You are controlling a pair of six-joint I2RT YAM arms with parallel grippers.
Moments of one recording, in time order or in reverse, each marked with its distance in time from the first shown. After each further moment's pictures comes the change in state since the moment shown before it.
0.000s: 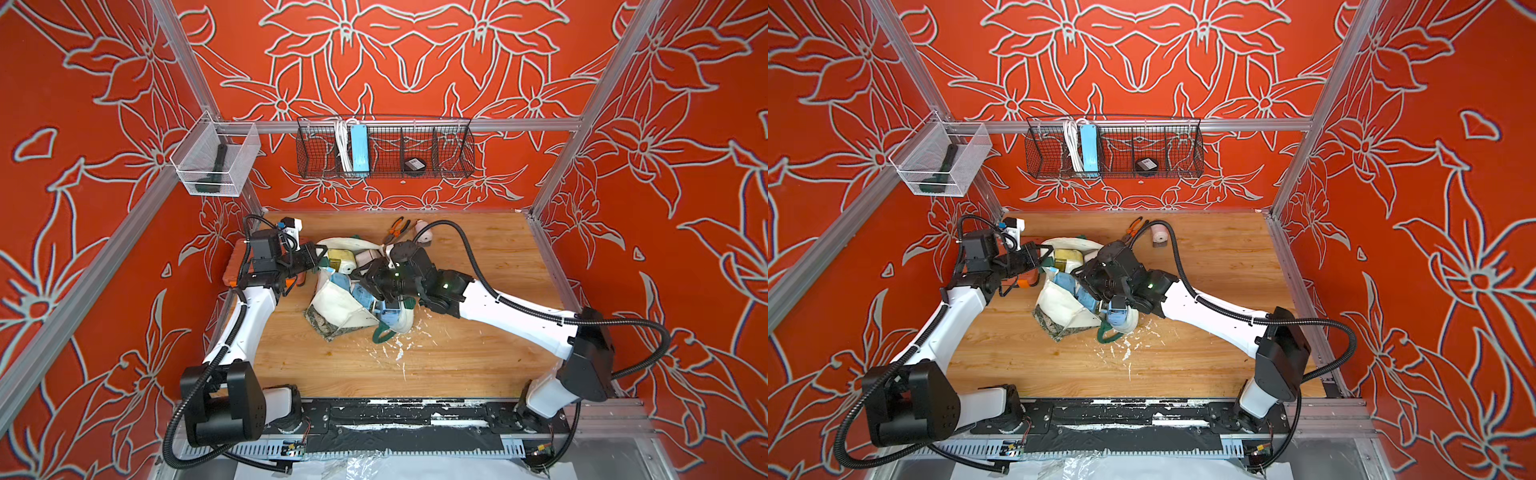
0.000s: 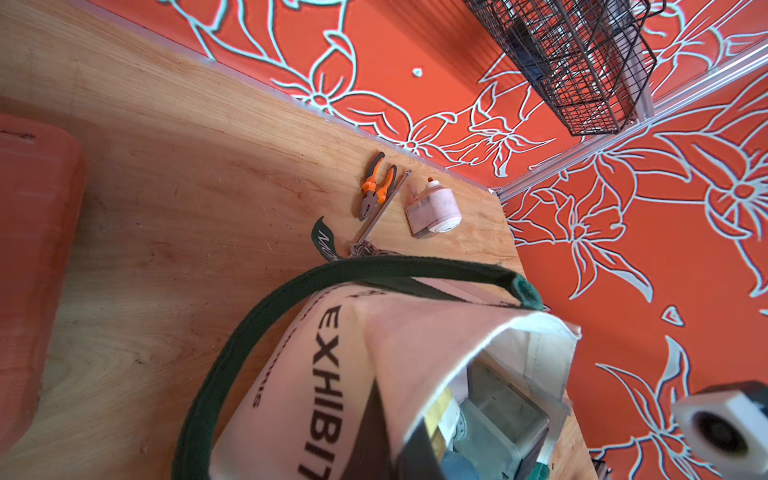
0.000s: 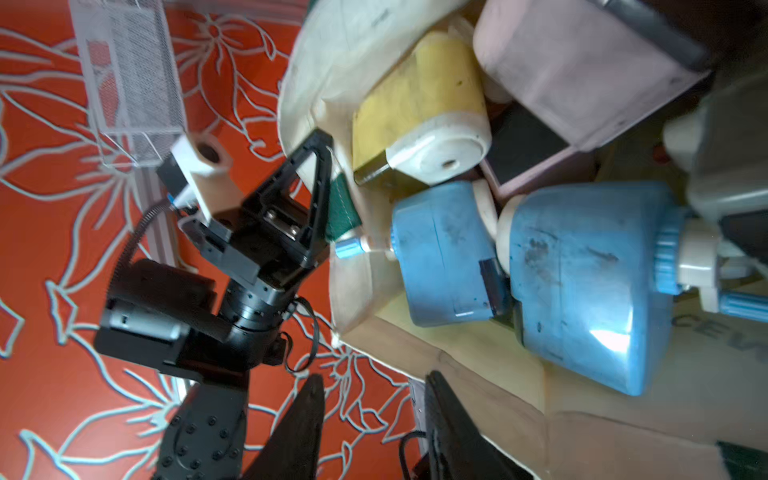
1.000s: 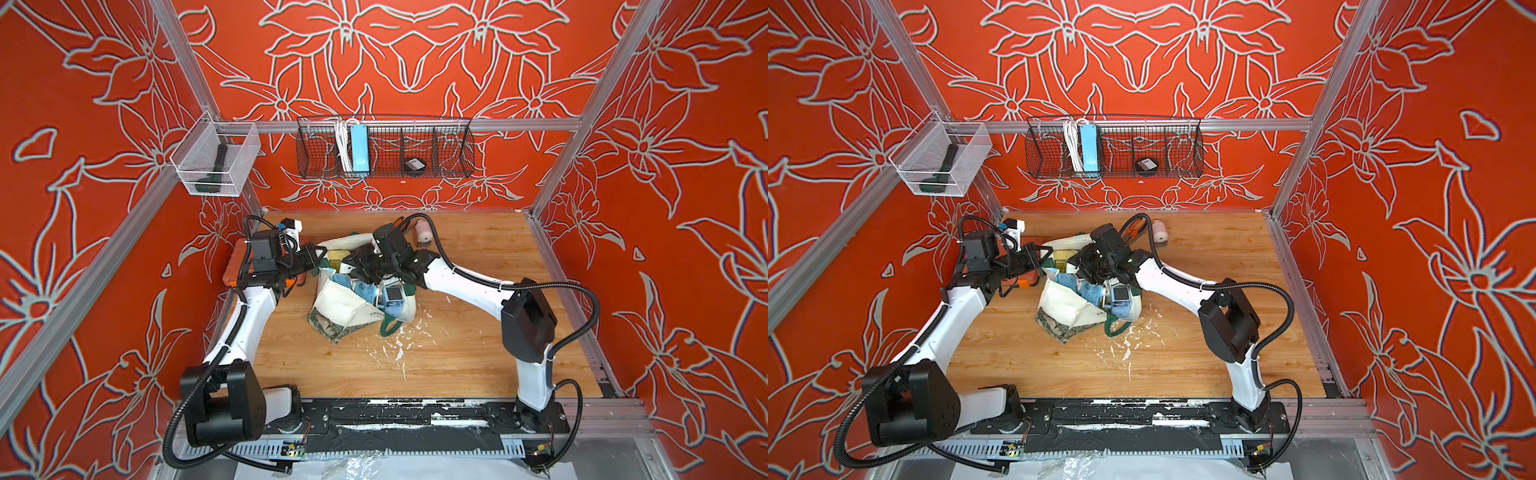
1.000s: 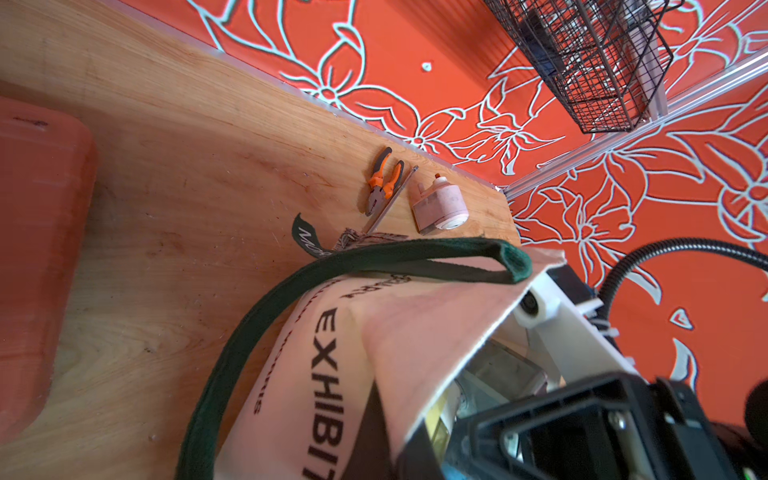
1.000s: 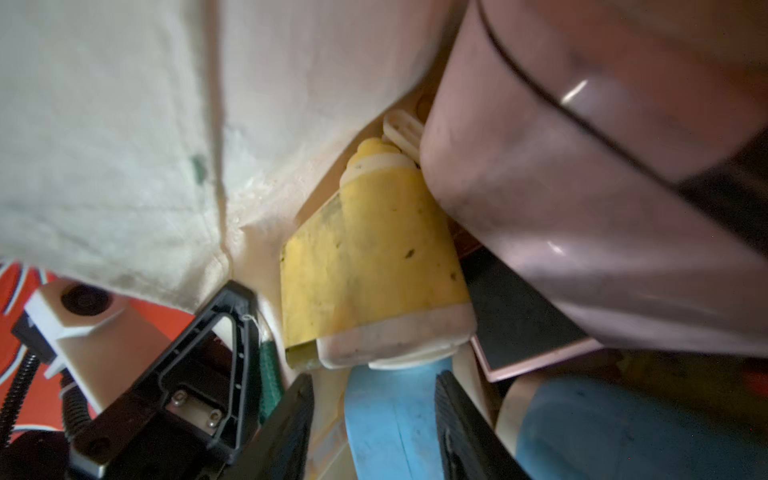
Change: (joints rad) left arm -0.002 0.000 0.000 -0.021 -0.011 0.004; right arm -0.162 0.350 0.274 -0.013 -0.156 -0.020
